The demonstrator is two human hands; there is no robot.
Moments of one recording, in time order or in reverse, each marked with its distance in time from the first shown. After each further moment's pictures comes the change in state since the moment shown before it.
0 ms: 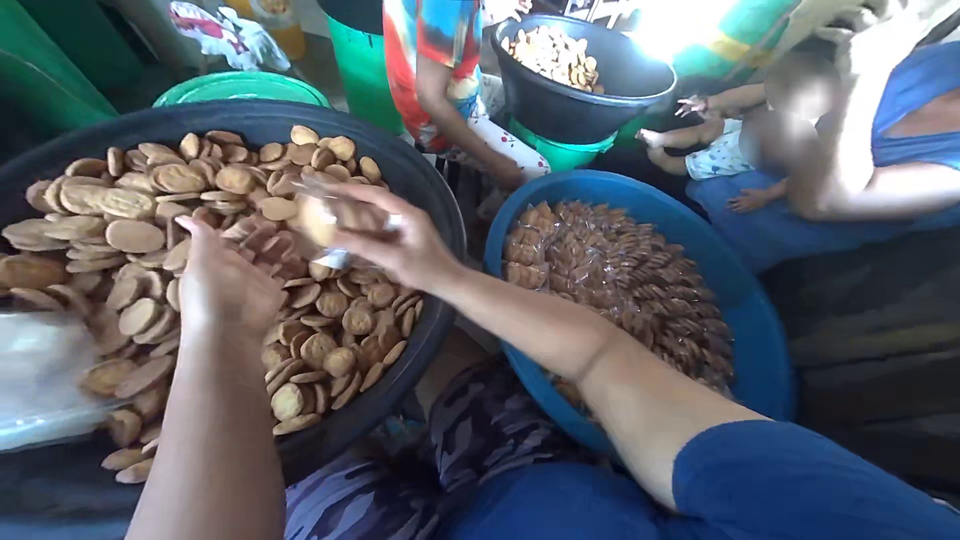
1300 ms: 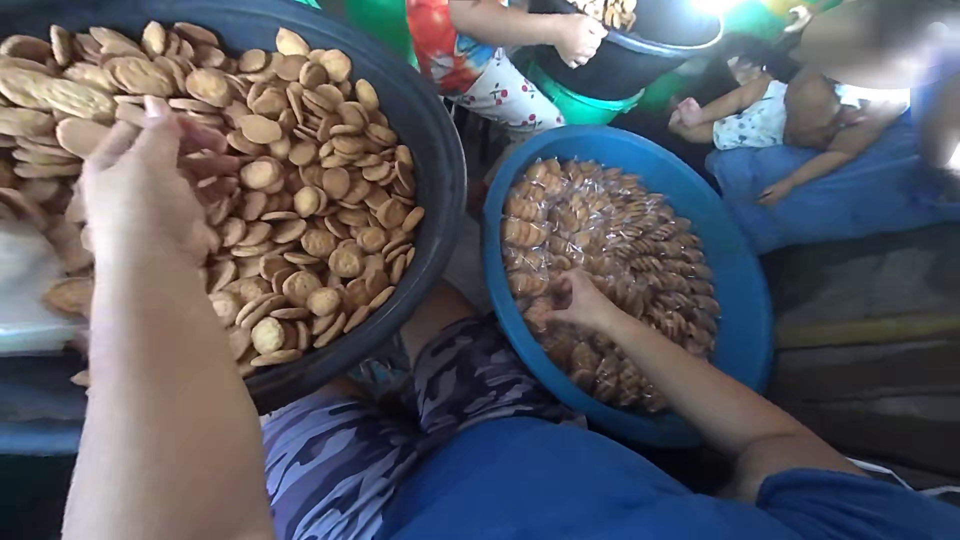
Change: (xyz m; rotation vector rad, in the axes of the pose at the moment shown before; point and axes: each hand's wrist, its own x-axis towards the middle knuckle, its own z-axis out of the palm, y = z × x) left_hand 0.002 0.014 -0.021 0.361 0.030 0.209; right_hand -0.263 0.008 -0.216 -0.925 -0.281 1.224
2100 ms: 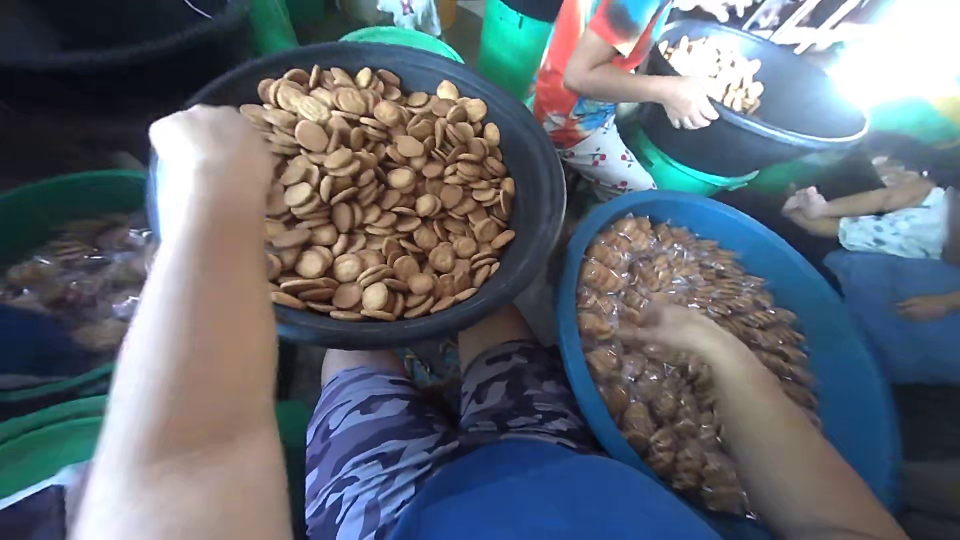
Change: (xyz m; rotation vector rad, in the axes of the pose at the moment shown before) left_hand 0.001 0.047 -0.088 1.601 0.202 -0.282; right_hand 0.001 -0.070 -0.084 -0.236 -0.173 0.051
